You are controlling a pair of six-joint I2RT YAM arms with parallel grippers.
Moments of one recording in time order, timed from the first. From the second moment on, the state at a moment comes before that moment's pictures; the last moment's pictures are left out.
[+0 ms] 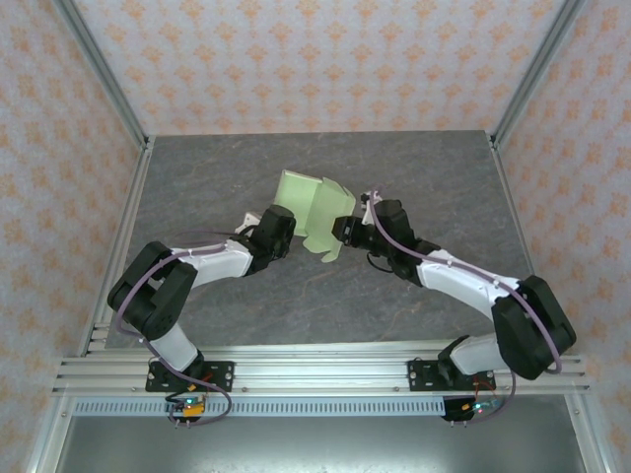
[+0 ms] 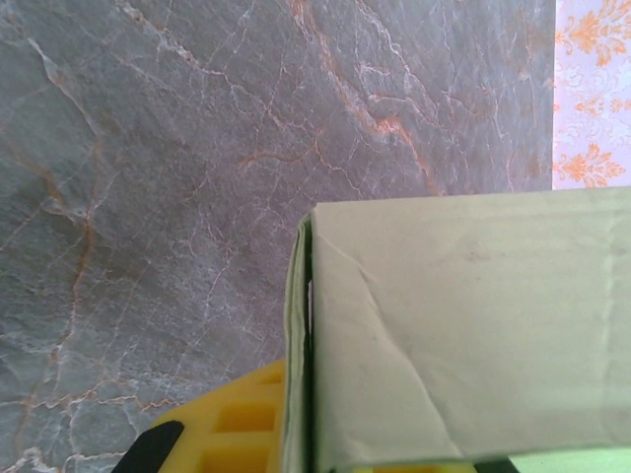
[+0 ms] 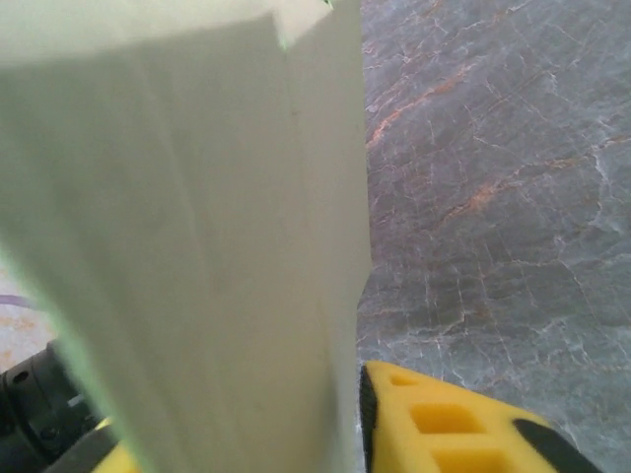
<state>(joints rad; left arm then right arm) -0.55 1.66 0.82 0.08 -0.28 -1.68 0.59 1.38 0.75 0.15 -0.22 0.73</state>
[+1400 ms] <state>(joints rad) -0.35 1.36 0.98 -0.38 0.68 -0.14 0.40 1.27 1.04 -0.63 -0.44 -0.84</state>
